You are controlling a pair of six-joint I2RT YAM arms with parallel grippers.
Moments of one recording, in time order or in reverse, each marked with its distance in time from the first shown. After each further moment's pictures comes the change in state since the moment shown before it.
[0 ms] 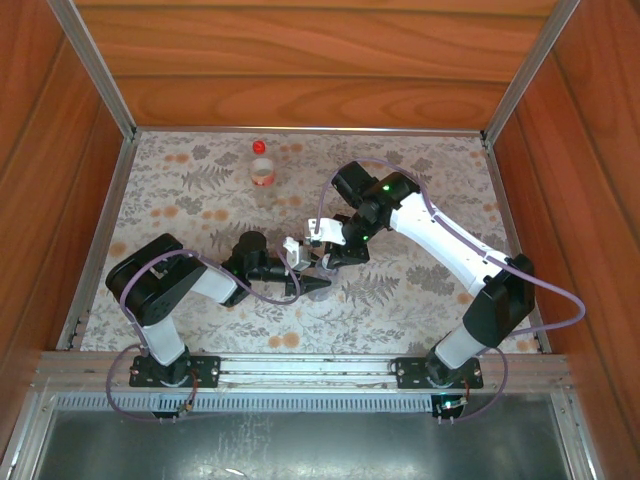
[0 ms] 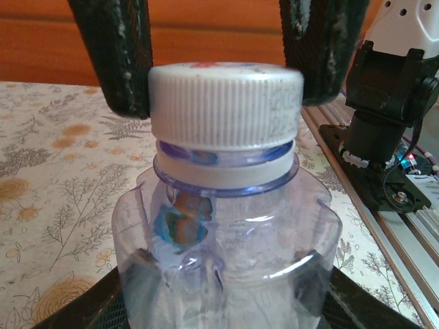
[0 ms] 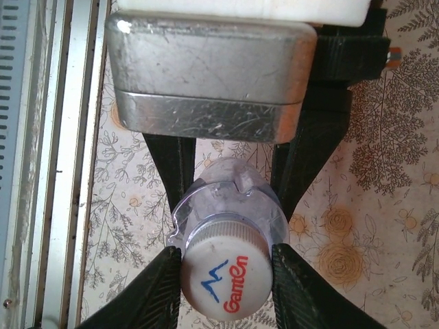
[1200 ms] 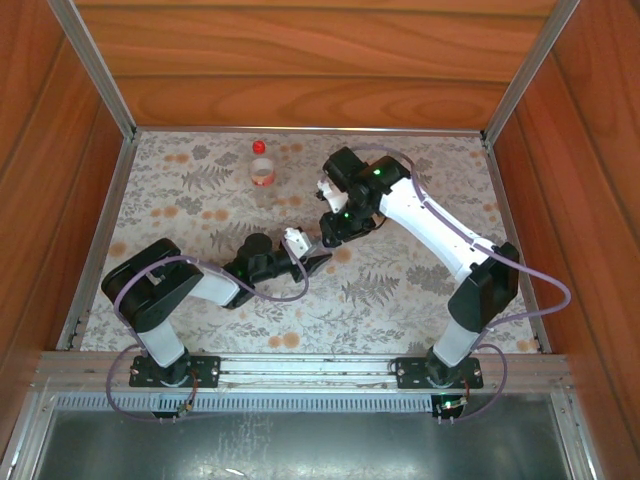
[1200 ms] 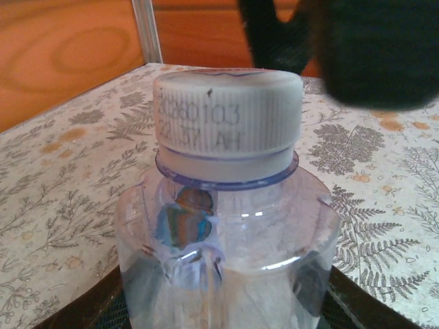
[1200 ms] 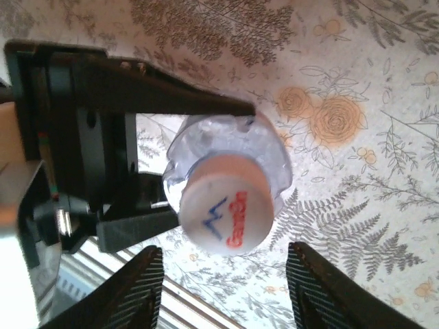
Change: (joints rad) left arm -0.064 -0.042 0.015 -0.046 -0.527 0.027; right arm -0.001 0.112 0.188 -0.074 0.225 1.109
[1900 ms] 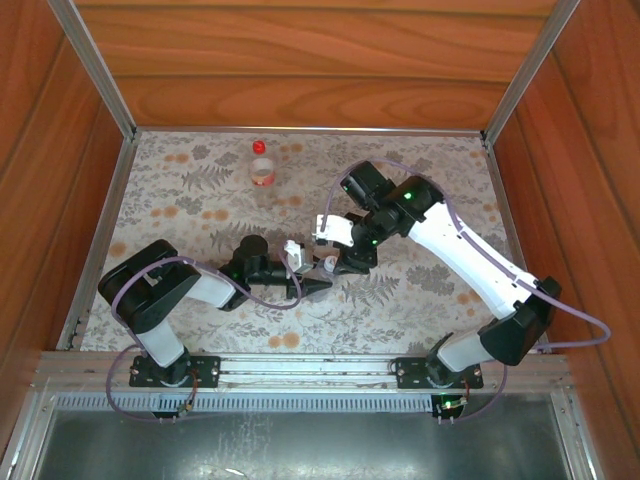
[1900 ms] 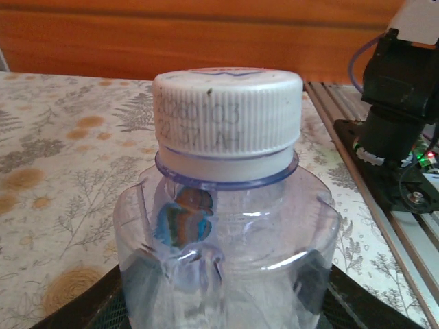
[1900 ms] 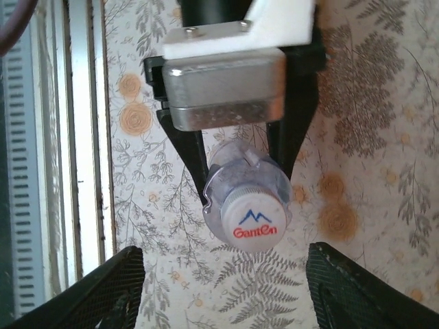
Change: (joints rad) left arm 0.027 -0.014 -0.039 -0.007 0.438 -0.008; right arm 0.052 -0.232 -0.148 0.006 -0.142 -0.943
